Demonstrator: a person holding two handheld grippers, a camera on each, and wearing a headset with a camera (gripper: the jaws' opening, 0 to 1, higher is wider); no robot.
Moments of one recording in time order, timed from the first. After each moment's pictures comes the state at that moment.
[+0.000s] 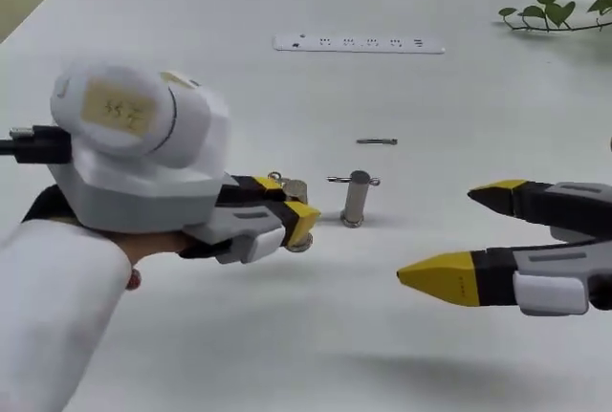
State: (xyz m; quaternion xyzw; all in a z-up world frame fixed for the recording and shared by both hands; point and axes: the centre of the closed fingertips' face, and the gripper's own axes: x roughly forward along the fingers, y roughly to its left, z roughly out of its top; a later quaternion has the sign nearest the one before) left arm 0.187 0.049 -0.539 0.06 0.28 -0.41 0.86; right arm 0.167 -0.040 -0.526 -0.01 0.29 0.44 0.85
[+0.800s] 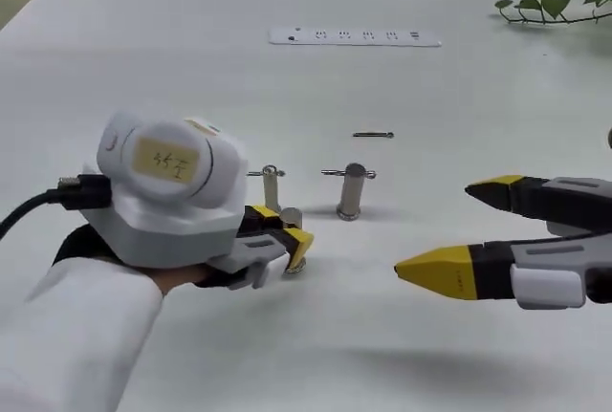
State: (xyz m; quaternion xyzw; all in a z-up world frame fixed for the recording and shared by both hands) left arm 0.189 0.052 -0.574 0.06 0.31 -0.37 0.87; right arm 0.162 -0.041 -0.527 -0.01 0.30 0.43 0.85
